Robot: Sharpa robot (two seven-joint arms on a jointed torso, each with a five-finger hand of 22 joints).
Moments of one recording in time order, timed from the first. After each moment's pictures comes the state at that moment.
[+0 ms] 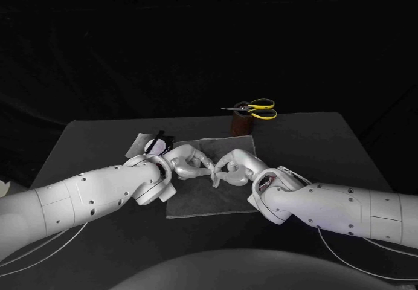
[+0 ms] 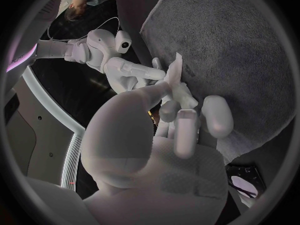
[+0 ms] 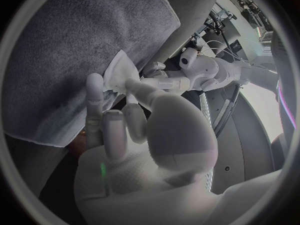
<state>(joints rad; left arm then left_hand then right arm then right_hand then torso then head) 1.05 -0.63 -0.15 1.34 -0.83 -0.22 0.06 1.27 -0.13 0.65 0.08 0.05 0.93 0.07 0.53 0.40 1.11 0.00 1.32 0.85 1.46 -0.05 1.53 1.31 0.10 1.29 0.06 1.36 1.14 0.95 -0.69 -0.15 1.54 -1.17 -0.66 -0.15 1.19 -0.05 0.59 -0.14 0.06 1.06 0.10 0.29 0.37 1.47 0.01 1.26 1.31 1.47 -0.04 1.49 1.29 0.17 1.00 0.08 0.81 0.79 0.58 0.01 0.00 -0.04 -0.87</state>
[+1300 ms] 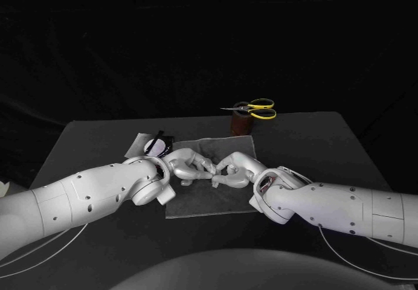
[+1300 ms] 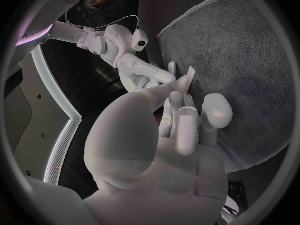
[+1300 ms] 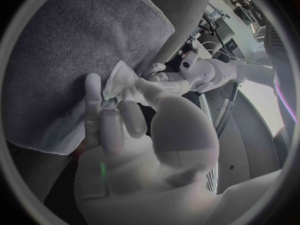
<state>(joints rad) 1.05 -0.63 -0.15 1.34 -0.68 -0.09 0.09 1.36 -0.14 0.61 0.01 0.05 0.86 0.13 0.46 0.51 0.88 0.05 1.23 0.66 1.44 -0.01 1.51 1.31 0.10 1.22 0.09 1.32 1.08 0.95 -0.70 -0.15 1.54 -1.12 -0.59 -0.11 1.11 -0.12 0.49 -0.09 0.12 1.00 0.13 0.21 0.33 1.42 0.06 1.22 1.30 1.41 0.00 1.48 1.24 0.17 0.96 0.11 0.75 0.77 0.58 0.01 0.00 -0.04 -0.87</state>
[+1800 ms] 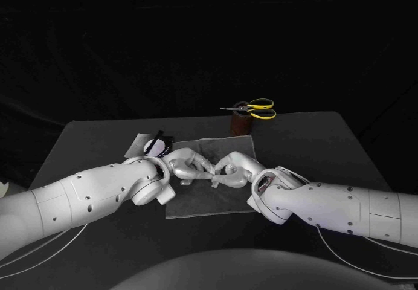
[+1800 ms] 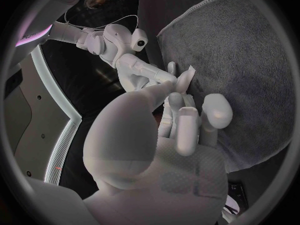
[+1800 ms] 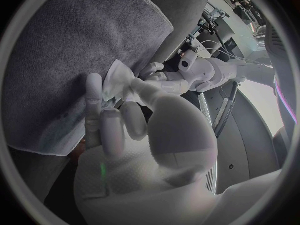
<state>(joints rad) 1.05 -0.63 -0.15 1.33 -0.68 -0.10 0.09 1.37 -0.14 0.61 0.00 0.05 0.90 0.12 0.47 0.50 0.92 0.05 1.25 0.70 1.44 -0.01 1.51 1.31 0.10 1.22 0.09 1.32 1.09 0.95 -0.69 -0.15 1.54 -1.12 -0.60 -0.11 1.16 -0.07 0.50 -0.10 0.10 1.05 0.11 0.23 0.34 1.44 0.04 1.25 1.31 1.43 -0.02 1.49 1.27 0.18 0.97 0.10 0.75 0.77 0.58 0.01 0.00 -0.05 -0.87</state>
